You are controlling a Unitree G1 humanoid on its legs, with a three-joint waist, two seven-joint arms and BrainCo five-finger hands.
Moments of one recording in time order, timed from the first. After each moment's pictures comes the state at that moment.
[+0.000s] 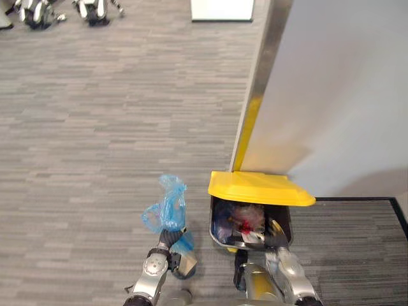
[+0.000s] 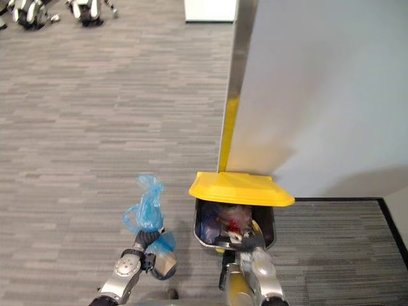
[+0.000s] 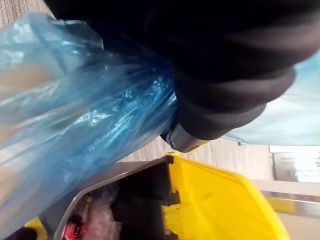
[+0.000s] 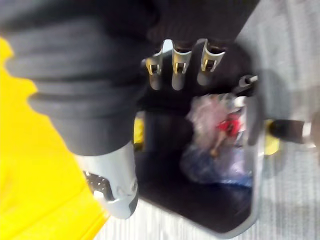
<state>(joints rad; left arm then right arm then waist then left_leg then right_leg) 0.02 0.10 -0.16 0.60 0.04 -0.20 0.07 -0.06 -0.03 0.04 0.67 0.00 -0.13 -0.13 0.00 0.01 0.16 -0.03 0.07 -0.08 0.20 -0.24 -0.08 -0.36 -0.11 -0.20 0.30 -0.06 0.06</state>
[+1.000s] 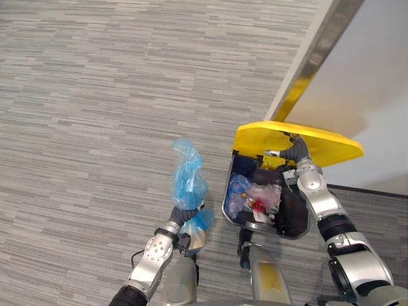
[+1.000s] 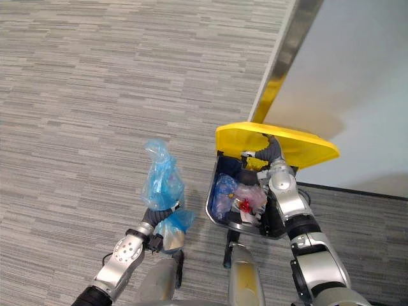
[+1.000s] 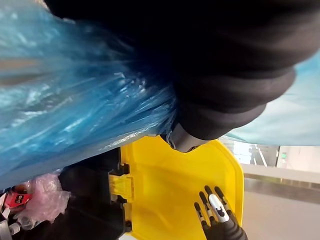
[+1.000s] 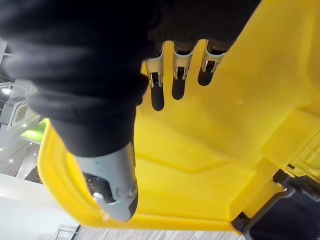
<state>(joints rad) 0.02 0.27 -0.40 0.23 -0.16 -0.28 0.00 -0.57 -0.40 0.12 0.62 -0.05 -0.13 -0.17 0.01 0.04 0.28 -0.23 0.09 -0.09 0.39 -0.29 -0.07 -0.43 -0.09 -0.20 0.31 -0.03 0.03</state>
